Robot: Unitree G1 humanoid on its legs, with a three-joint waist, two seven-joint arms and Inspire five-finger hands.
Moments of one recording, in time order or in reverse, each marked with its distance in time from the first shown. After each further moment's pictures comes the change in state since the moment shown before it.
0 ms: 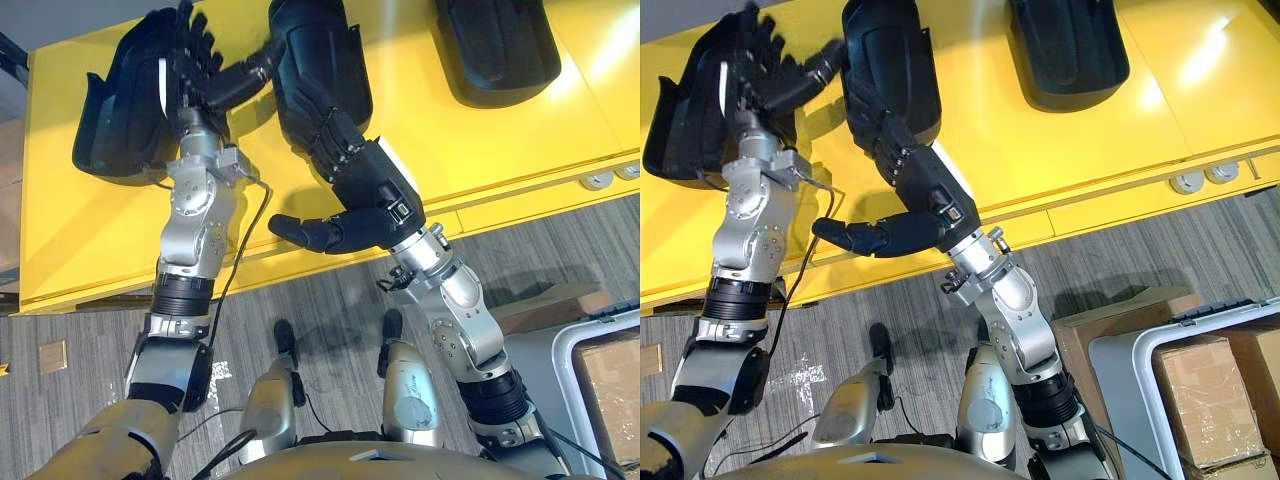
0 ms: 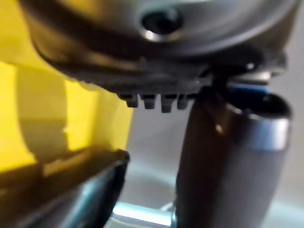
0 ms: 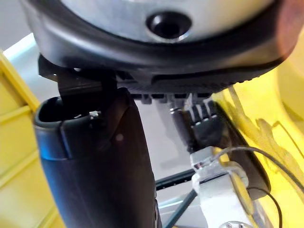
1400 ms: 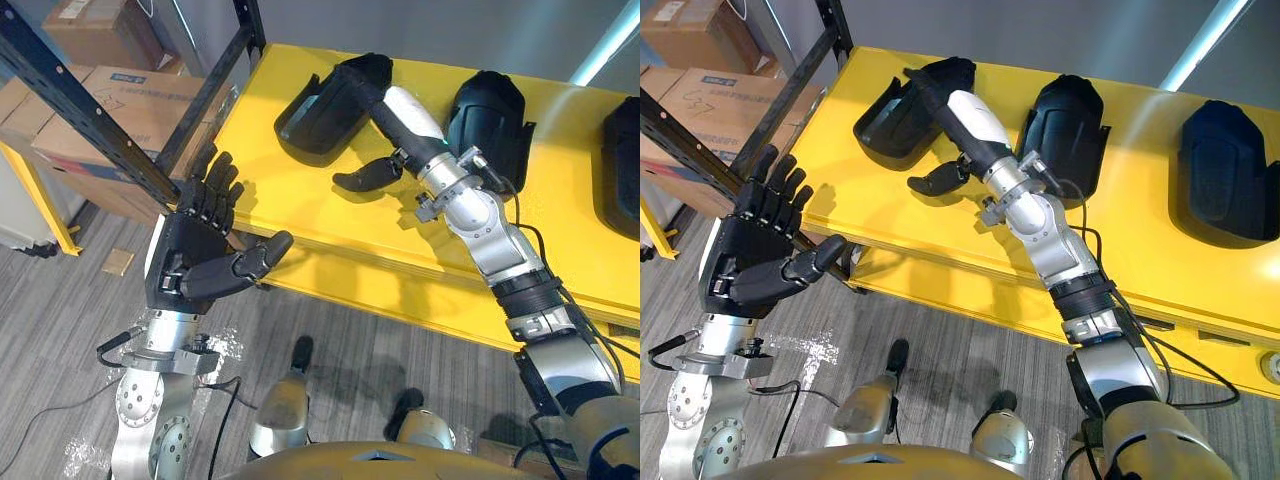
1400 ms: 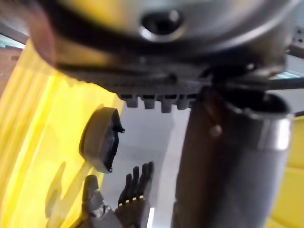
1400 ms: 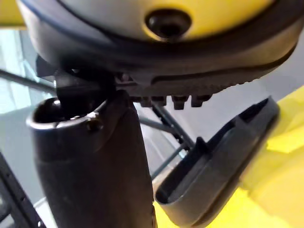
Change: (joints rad) left arm 1.061 -0.129 0.074 -0.542 -0.028 -0.225 -0.549; right arm -0.500 -0.328 0.036 0.602 -0.817 -0.220 -0.315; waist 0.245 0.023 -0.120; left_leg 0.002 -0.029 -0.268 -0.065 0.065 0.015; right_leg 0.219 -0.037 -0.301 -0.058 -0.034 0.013
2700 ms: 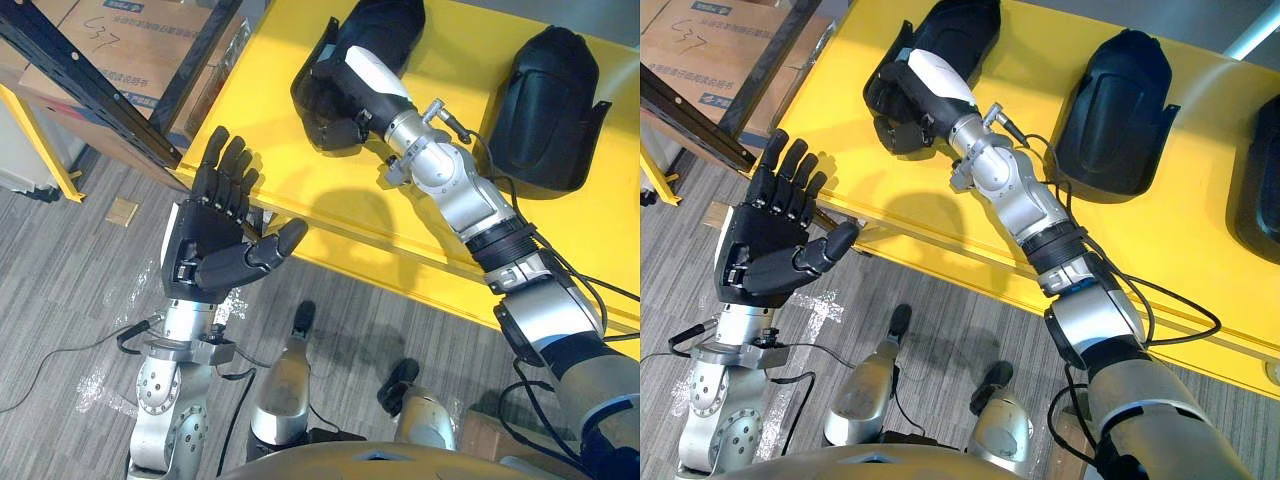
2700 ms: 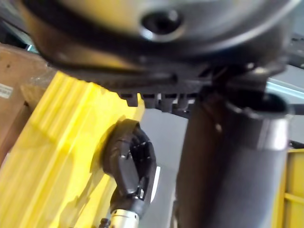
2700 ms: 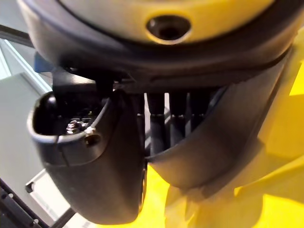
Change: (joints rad) left arm -0.054 -0.002 -0.108 0.000 -0.002 -0.011 0.072; right arm -0.280 0.075 0.139 0.163 0.087 0.161 0.041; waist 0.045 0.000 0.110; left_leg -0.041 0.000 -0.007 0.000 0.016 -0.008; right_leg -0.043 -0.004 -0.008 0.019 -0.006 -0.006
